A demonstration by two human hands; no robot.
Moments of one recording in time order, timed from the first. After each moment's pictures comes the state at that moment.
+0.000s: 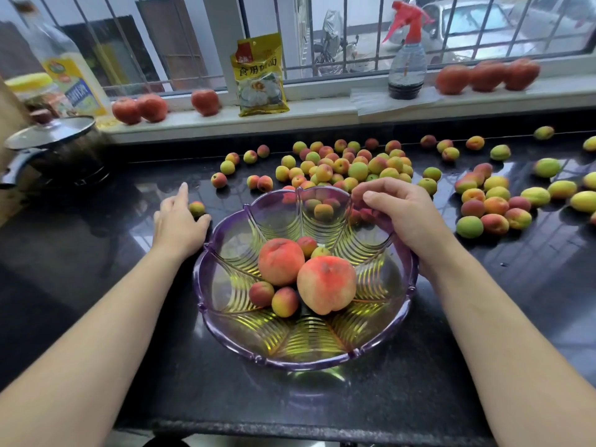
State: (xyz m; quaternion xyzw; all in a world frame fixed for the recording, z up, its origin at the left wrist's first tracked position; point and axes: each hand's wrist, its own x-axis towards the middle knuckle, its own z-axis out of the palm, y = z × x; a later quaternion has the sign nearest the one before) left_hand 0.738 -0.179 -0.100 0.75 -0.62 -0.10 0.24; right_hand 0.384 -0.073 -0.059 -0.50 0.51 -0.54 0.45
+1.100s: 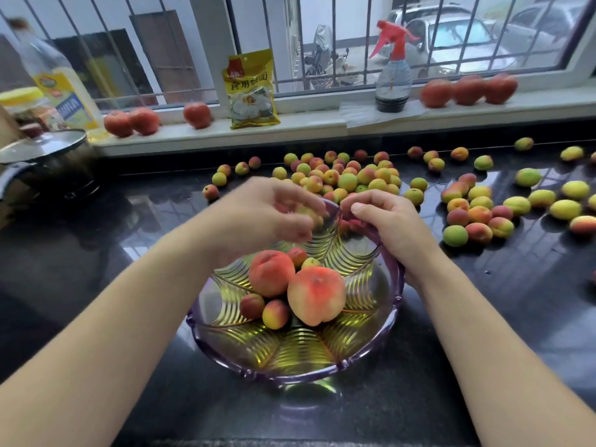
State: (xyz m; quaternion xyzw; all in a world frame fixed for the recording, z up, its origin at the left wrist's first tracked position) left_hand 0.597 -0.077 0.023 0.48 -0.73 -0.41 0.24; right_hand 0.384 -0.072 -0.058 -0.50 0.51 -0.54 0.44
